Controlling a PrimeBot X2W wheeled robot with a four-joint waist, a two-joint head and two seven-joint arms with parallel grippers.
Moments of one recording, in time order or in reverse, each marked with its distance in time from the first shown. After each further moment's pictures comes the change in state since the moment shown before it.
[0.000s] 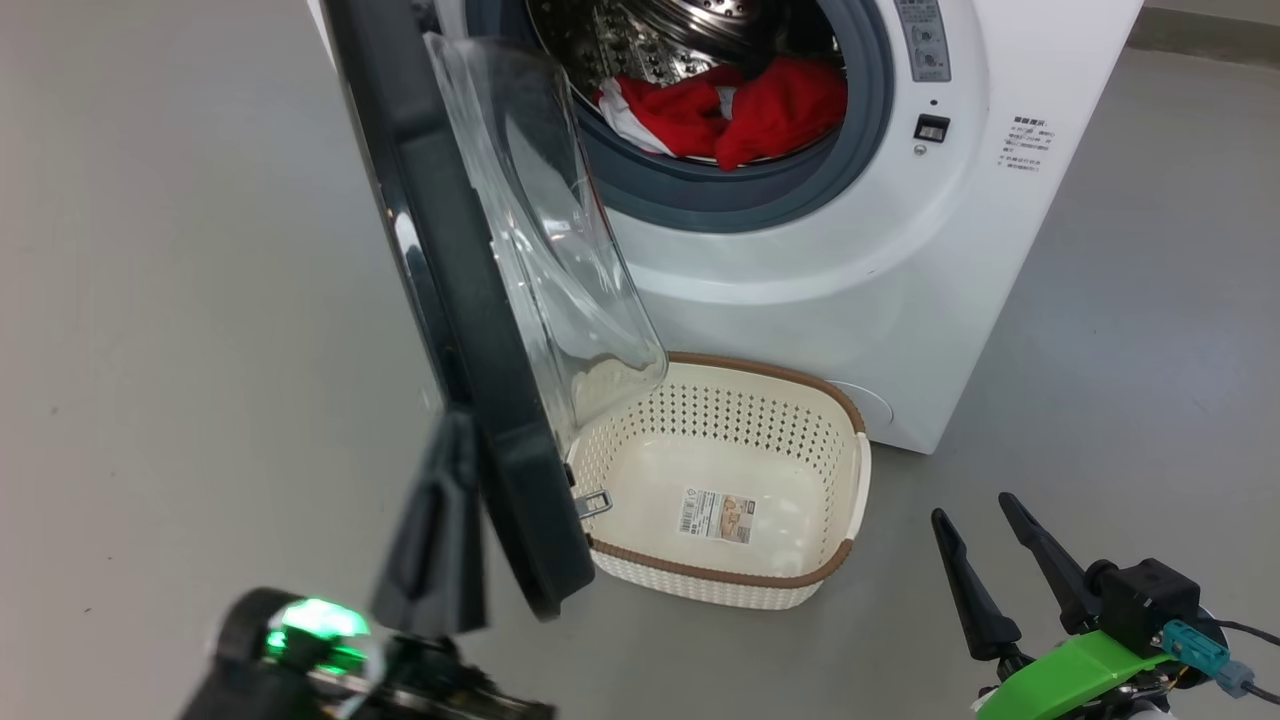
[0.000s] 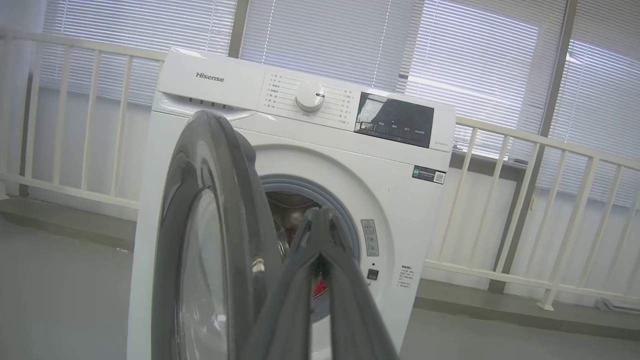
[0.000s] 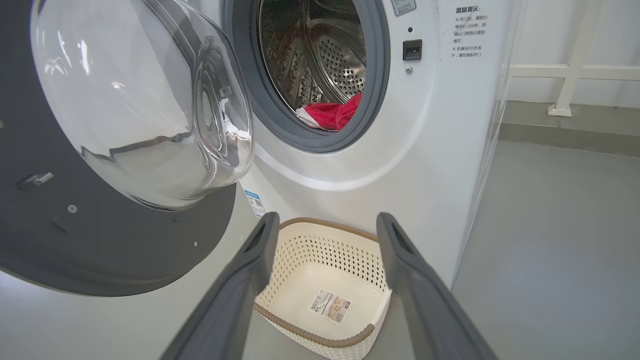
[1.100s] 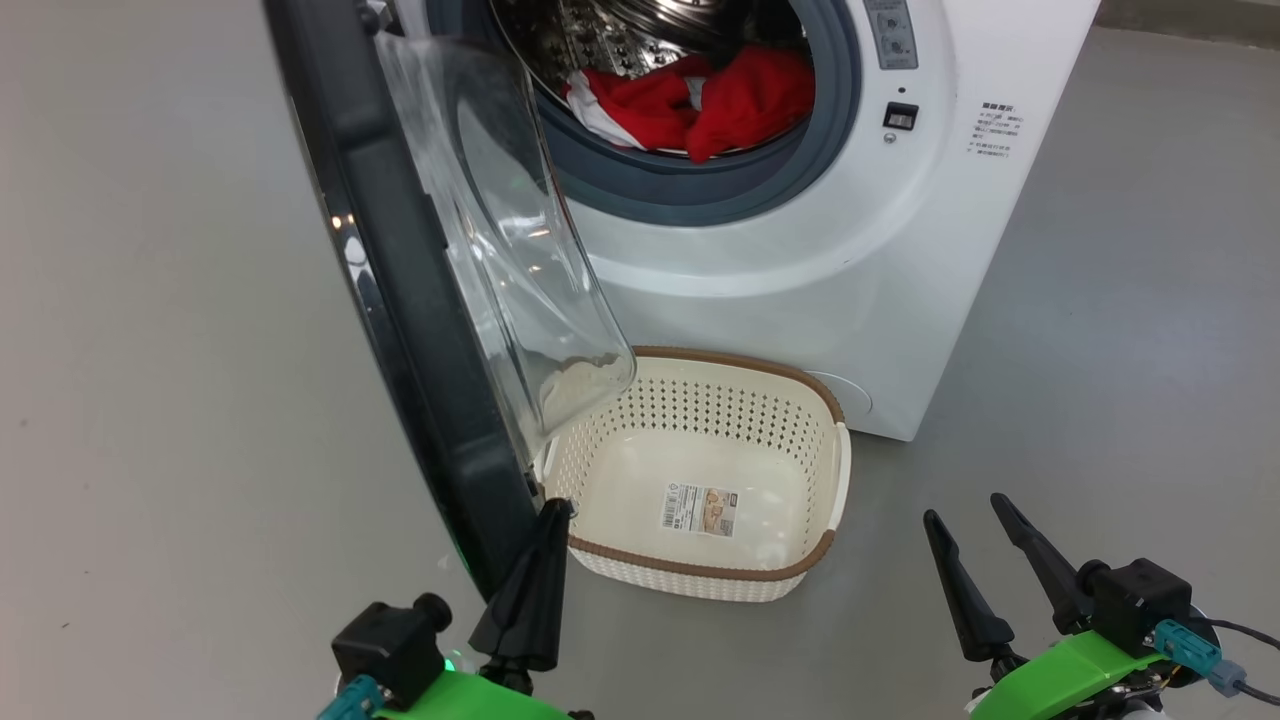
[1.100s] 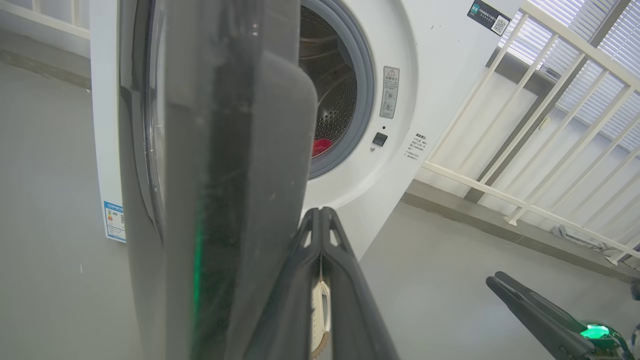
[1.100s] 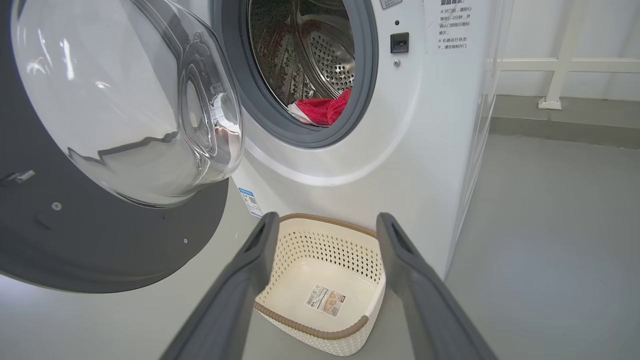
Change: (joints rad) left arm -0.073 0.000 -0.141 0.445 -0.206 -0.010 0.000; right arm -0.004 0.002 0.012 0.004 0.000 0.000 0.000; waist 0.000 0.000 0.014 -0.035
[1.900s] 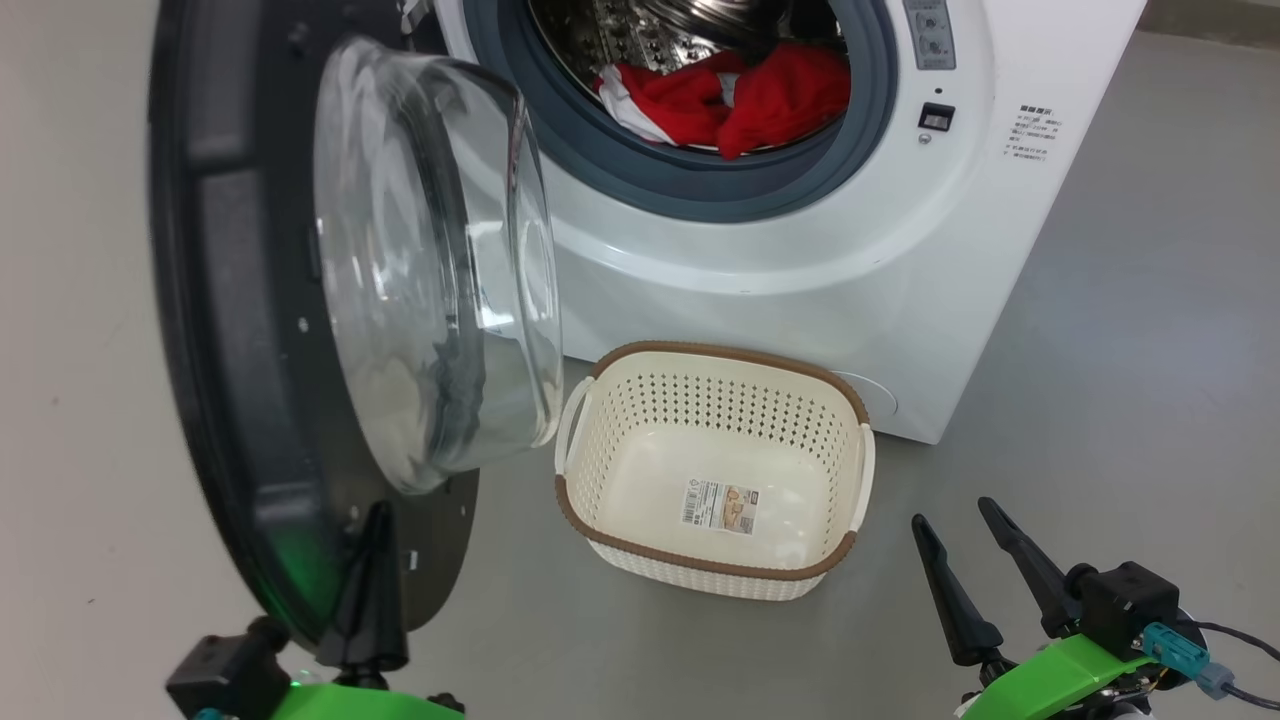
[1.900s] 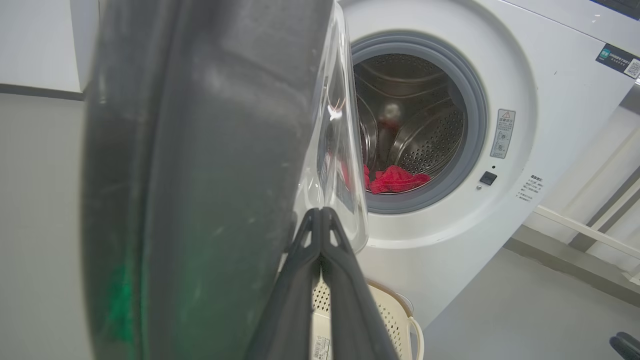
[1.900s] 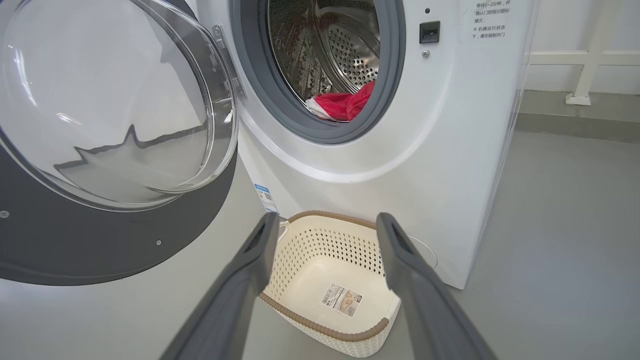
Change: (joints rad) left arm 0.089 -0.007 0.250 -0.033 0.059 0.002 0.001; right arm 0.001 0.010 0.014 0.000 0.001 0.000 0.000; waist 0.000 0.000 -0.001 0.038
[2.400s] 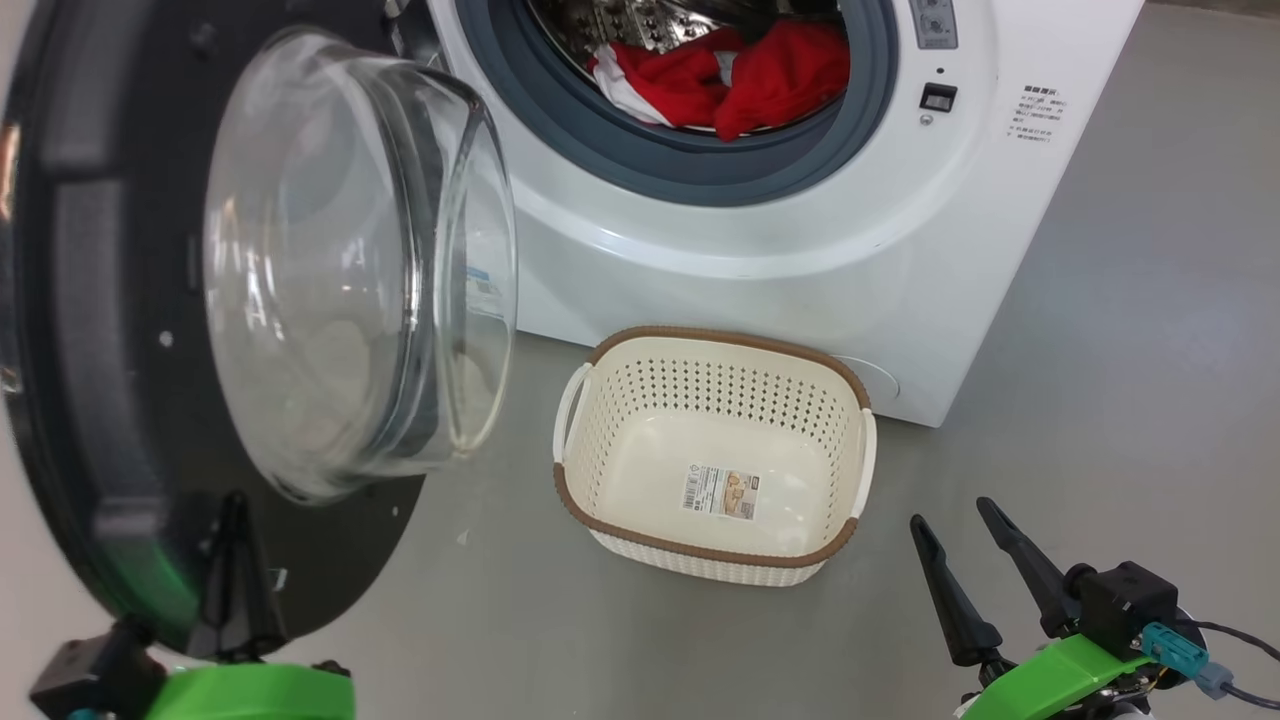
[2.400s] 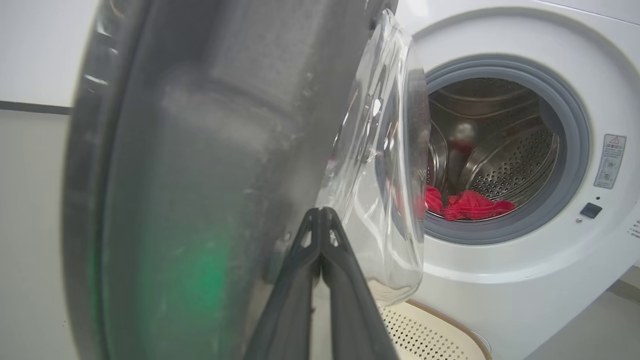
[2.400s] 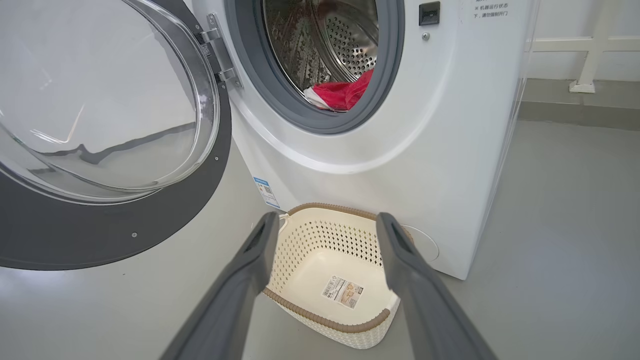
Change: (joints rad) left arm -0.014 -0.004 0.203 0.018 0.040 0.007 0.000; right arm -0.001 -0.002 0.006 -0.001 0.001 0.000 0.000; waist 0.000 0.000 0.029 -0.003
